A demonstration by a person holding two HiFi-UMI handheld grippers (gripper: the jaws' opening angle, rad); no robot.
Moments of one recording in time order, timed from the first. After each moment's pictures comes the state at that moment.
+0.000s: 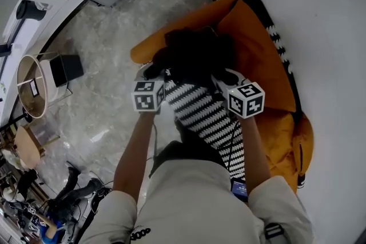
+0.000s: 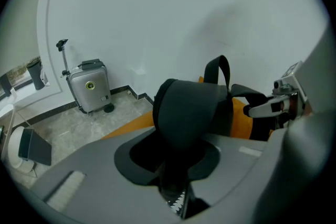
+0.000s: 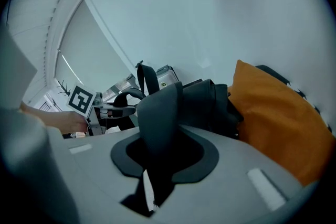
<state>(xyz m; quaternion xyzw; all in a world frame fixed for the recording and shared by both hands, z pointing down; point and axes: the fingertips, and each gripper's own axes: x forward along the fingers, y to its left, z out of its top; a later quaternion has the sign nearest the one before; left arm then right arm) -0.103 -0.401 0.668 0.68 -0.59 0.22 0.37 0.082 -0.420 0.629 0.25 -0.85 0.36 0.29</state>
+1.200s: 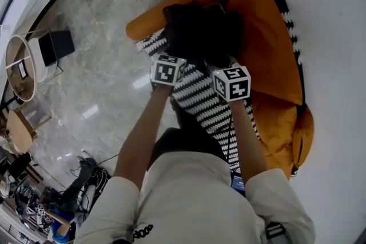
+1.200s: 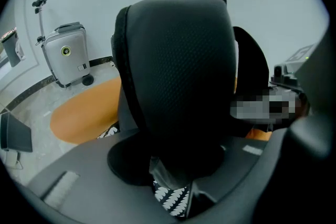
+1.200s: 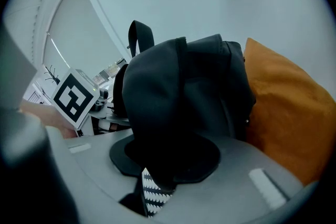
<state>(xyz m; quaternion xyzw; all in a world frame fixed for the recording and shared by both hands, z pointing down) -0.034 -0.385 0.777 0.69 -0.48 0.26 0.47 0.044 -0.401 0.715 0.27 -0.82 0.34 0.37</state>
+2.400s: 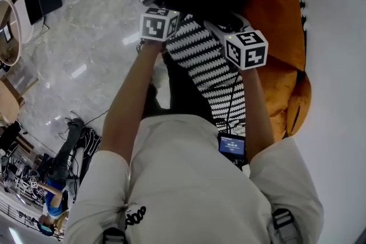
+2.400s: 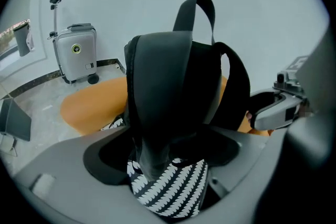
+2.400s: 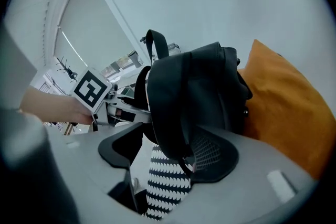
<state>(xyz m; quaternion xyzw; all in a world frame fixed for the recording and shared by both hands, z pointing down) -0.044 -0.348 0.769 0.69 -0.51 0.21 0.47 0.063 -0.350 0.693 0.21 -0.83 0.34 0.40</state>
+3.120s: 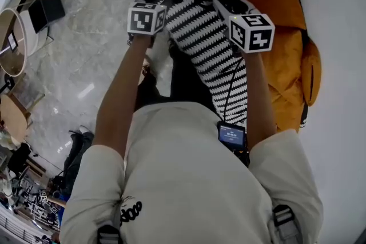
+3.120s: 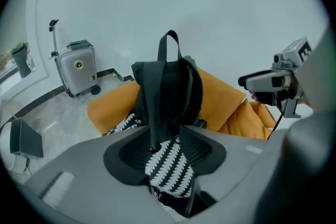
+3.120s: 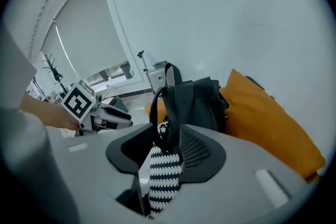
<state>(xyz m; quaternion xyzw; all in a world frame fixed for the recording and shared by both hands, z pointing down) -0.081 -0.249 0.697 0.73 -0.49 0.25 0.41 0.070 -0.284 0.600 0.33 -0.83 0.28 0.36</state>
